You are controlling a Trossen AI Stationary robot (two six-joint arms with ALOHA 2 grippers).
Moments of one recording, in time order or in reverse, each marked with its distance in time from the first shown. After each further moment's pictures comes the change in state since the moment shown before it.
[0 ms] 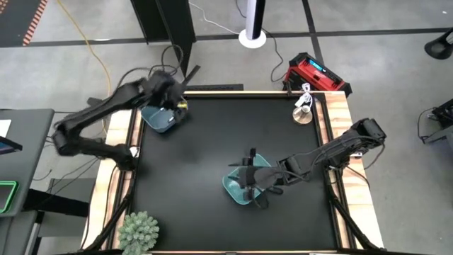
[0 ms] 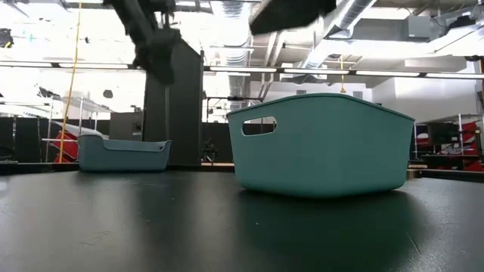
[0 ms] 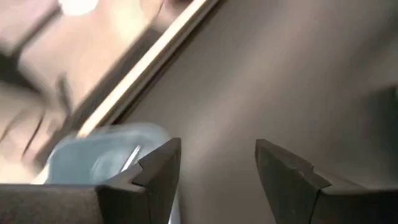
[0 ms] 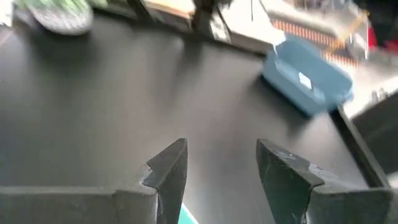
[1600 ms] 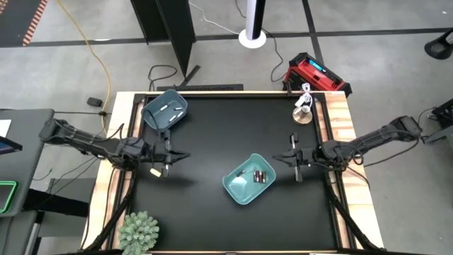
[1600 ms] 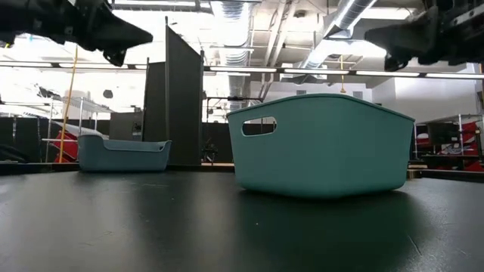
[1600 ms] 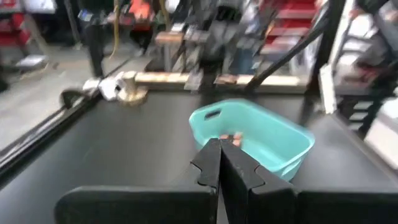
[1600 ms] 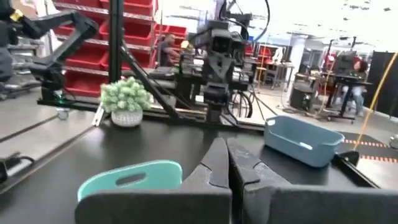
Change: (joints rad) left arm -0.862 -0.598 -0.921 1.130 -0.260 -0.061; right arm -0.104 -0.898 -1.029 0.789 -0.316 -0.106
